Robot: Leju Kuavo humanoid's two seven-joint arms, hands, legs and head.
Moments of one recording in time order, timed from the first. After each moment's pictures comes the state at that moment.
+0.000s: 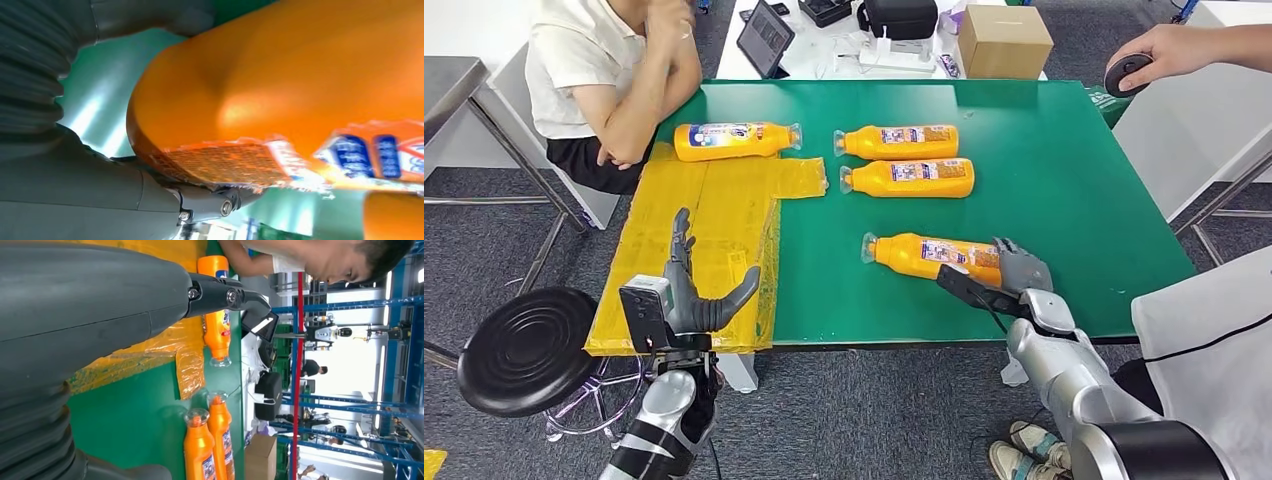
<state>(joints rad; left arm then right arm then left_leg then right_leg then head) -0.21 -0.17 -0.43 -1.29 0.02 0.36 -0.43 -0.70 -0.12 0.18 -0.34 1.30 -0.29 -0.03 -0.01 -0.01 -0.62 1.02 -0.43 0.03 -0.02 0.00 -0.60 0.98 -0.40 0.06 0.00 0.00</state>
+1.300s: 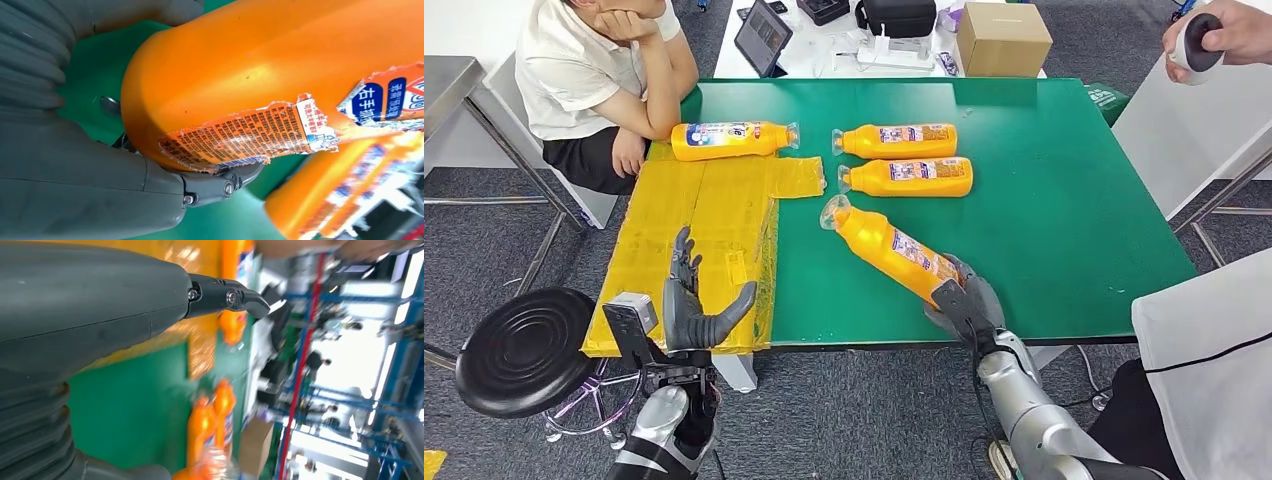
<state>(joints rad) -0.15 -0.16 -0.42 -1.31 0.19 0.21 -0.45 -0.56 0.02 -0.08 -0.38 0.75 -0.30 -0.64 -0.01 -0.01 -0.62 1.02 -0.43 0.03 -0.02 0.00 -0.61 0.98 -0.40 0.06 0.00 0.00</state>
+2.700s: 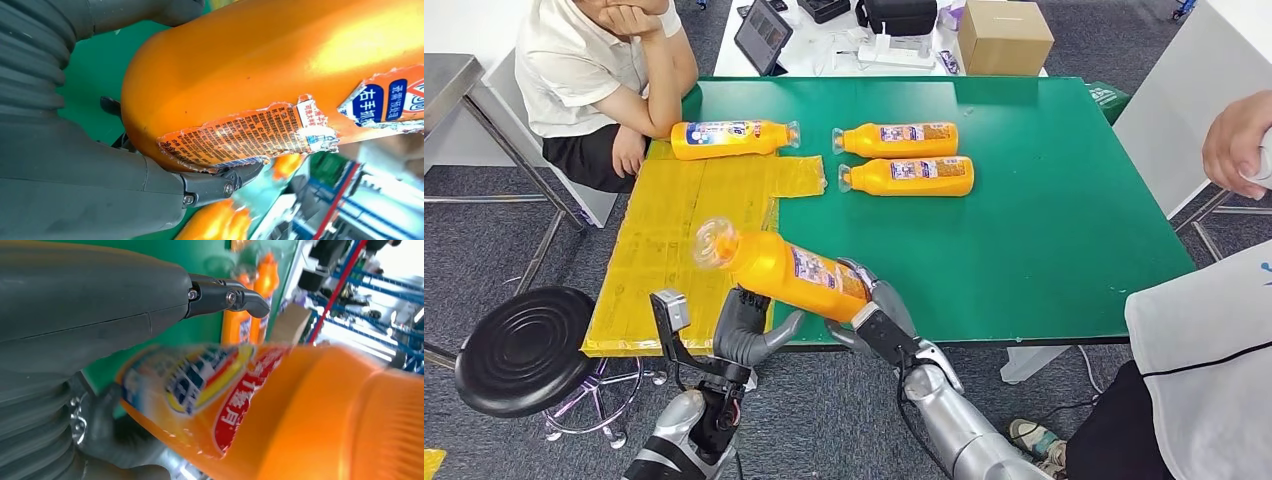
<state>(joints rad) -0.18 -0.18 -0.48 -1.18 0.38 -0.16 -0.35 -0.43 0.16 0.42 -0.66 0.38 -0.20 -0.70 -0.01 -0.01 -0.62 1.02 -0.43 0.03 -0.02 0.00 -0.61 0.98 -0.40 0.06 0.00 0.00</state>
